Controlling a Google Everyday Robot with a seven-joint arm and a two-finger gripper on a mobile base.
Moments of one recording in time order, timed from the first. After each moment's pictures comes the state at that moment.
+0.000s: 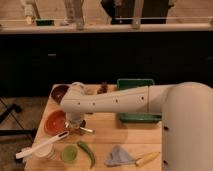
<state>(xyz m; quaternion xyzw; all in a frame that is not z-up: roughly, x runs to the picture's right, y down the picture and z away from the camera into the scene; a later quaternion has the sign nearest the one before) -0.156 0.186 0.752 -0.33 -0.05 0.12 0.94</state>
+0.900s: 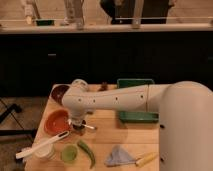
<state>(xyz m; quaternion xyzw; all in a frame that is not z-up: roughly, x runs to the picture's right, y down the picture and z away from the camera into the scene) -0.145 0.175 0.766 -0.33 -0.03 0.13 0.94</state>
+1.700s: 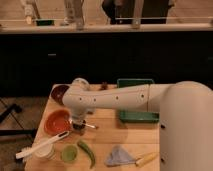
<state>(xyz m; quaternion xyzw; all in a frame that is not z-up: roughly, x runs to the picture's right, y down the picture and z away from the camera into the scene) -0.140 0.171 0.766 -0.32 -0.02 0.13 0.94</state>
